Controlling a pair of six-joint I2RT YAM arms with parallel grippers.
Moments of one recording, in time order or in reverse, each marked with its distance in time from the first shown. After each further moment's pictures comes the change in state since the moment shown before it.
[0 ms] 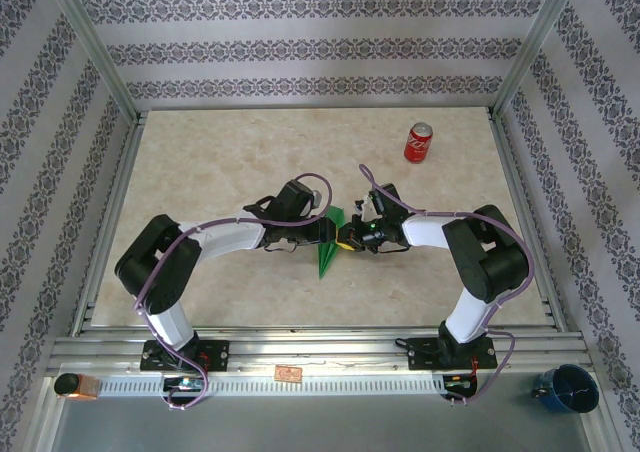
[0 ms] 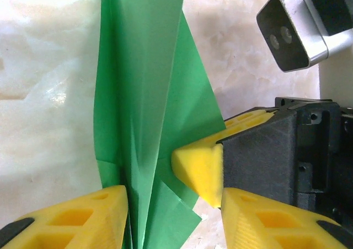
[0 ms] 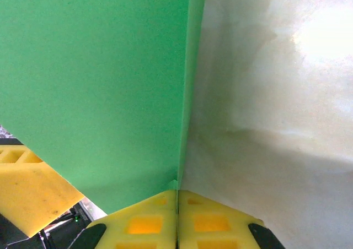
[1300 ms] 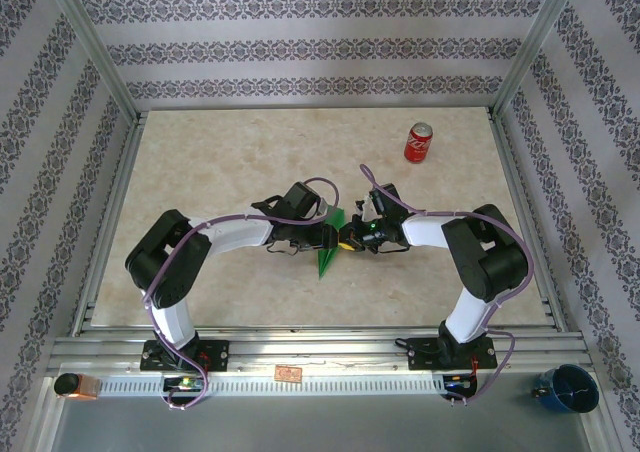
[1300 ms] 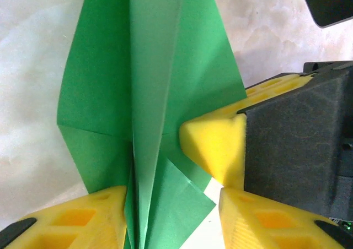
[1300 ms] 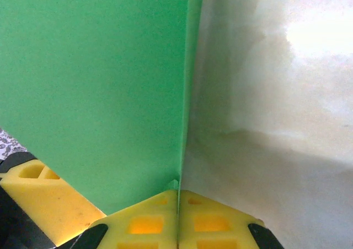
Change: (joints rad) left arm -0.016 0.061 0.058 -0.109 0.050 0.040; right arm 0.000 0.006 0.000 0.006 0.000 0.019
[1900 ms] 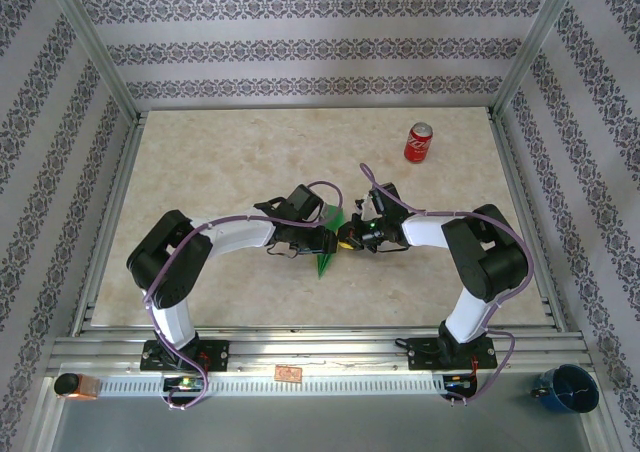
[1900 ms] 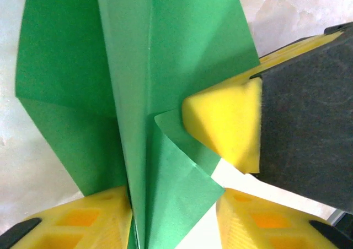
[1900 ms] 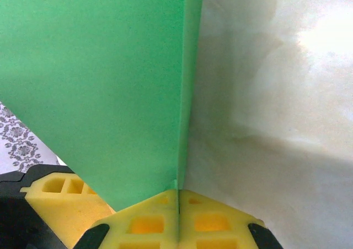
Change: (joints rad) left arm -0.018 0.005 0.009 -0.060 -0.011 0.047; right arm 0.000 0.000 0.000 0.021 -0.008 0.008
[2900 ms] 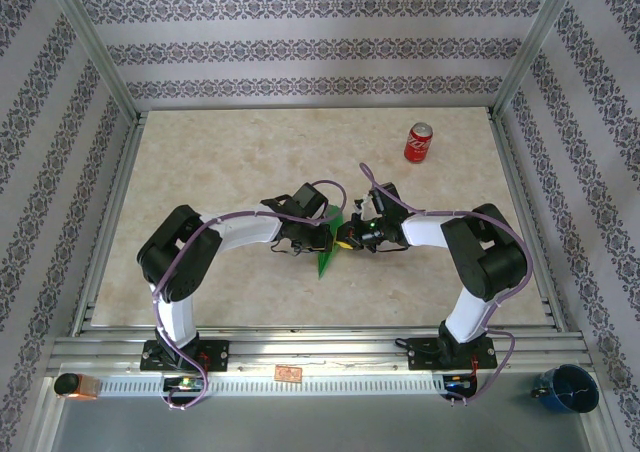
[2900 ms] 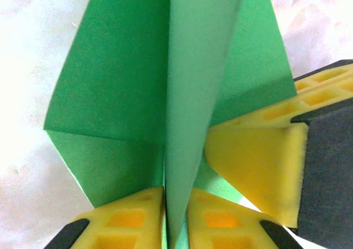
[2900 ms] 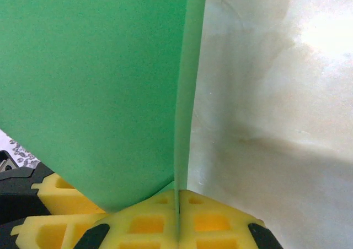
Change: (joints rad) left arm 0.000 0.067 0.066 -0.046 -0.042 0.007; right arm 0.000 0.006 0.000 0.012 -0.018 0.000
